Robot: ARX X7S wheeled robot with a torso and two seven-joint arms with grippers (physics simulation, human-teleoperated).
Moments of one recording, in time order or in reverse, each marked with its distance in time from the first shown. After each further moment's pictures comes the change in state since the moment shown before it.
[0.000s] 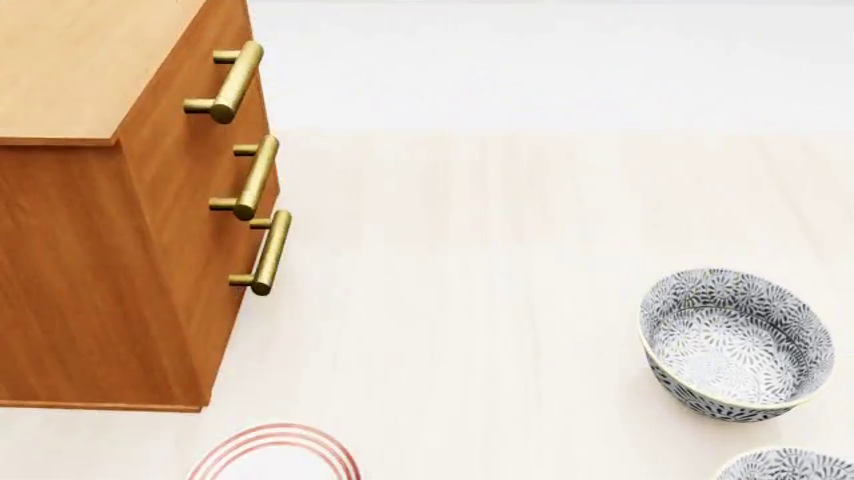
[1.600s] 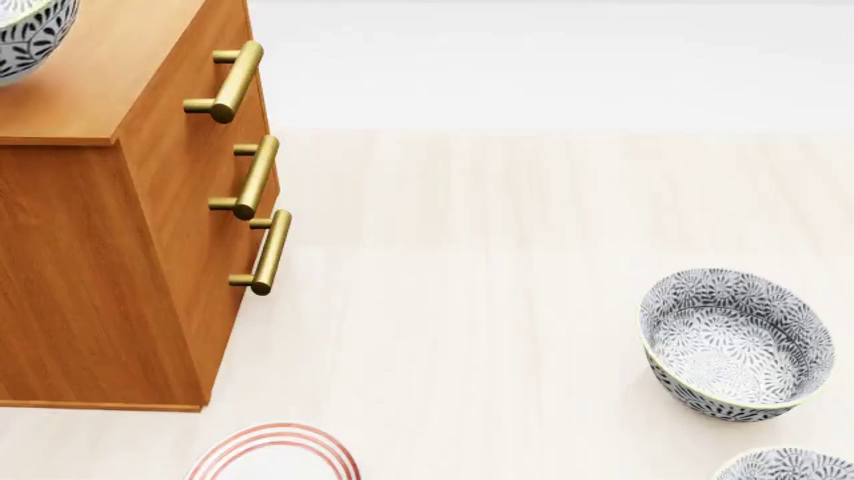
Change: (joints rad) left arm 0.068 0.032 0.103 -0.753 -0.010 0.158 0.249; right arm 0.000 0.000 -0.013 0.000 -0.026 -0.020 0.004
